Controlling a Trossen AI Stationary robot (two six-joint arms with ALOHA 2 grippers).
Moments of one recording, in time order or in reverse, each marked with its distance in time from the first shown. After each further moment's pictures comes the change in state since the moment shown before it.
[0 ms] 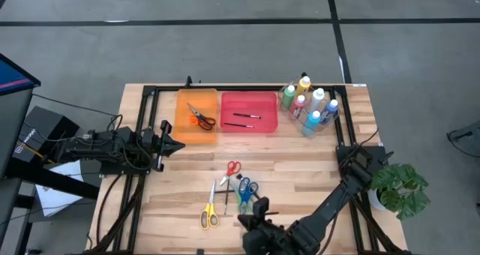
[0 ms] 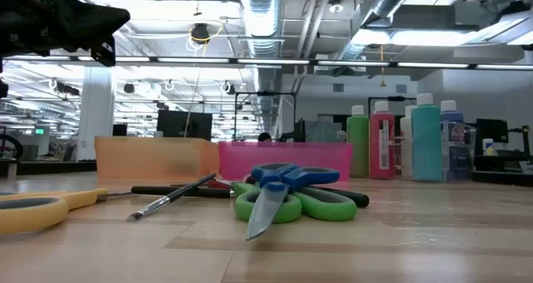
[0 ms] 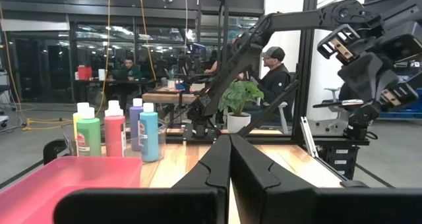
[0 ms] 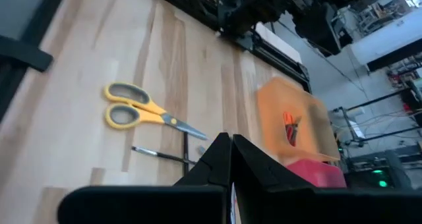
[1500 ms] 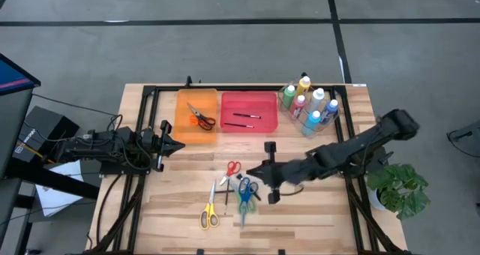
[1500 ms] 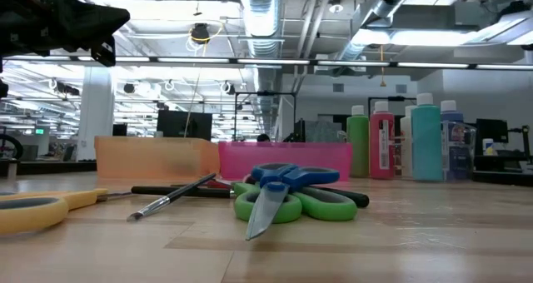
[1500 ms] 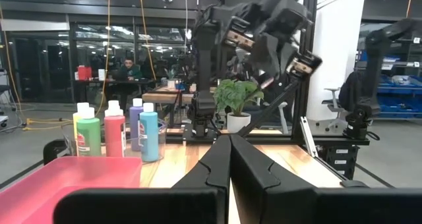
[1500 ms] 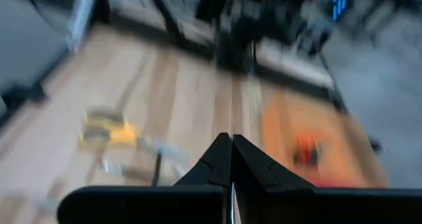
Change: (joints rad) left arm 0.000 0.000 0.000 0.000 0.000 0.000; right arm -0.325 -0.735 -0.986 0.802 -0.480 -0.338
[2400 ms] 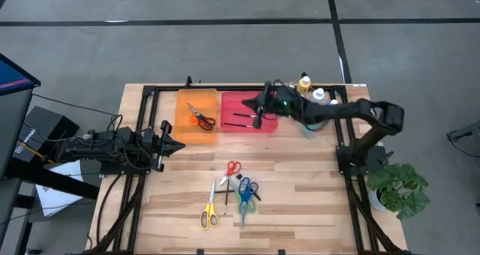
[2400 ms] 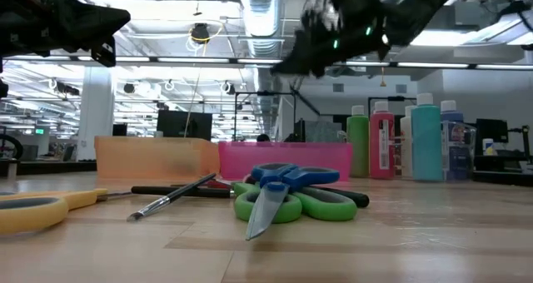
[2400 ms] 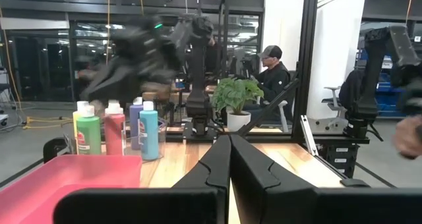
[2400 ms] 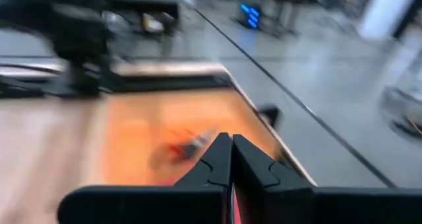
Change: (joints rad) left arm 0.000 0.007 0.000 0.000 0.000 0.000; right arm -0.764 0.073 -0.368 0.768 -0.518 -0.003
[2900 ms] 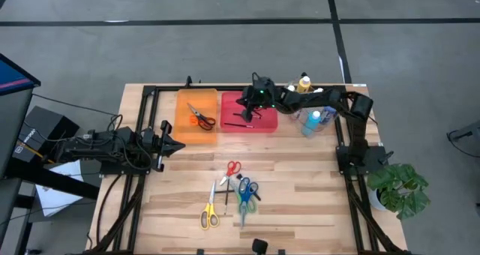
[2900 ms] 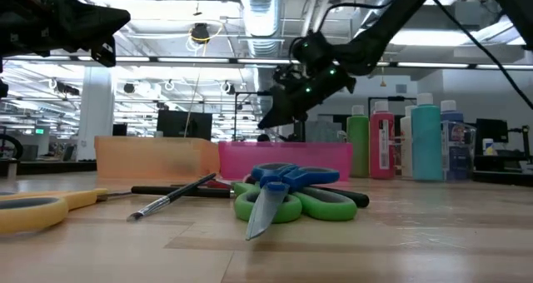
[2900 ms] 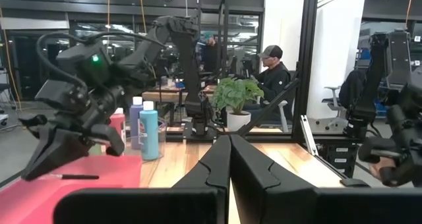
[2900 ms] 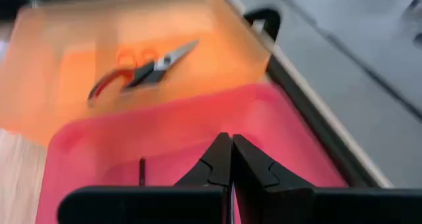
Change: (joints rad) left arm 0.000 0.001 0.000 0.000 0.000 0.000; right arm -0.152 0.341 0.261 -0.232 -0.090 0.017
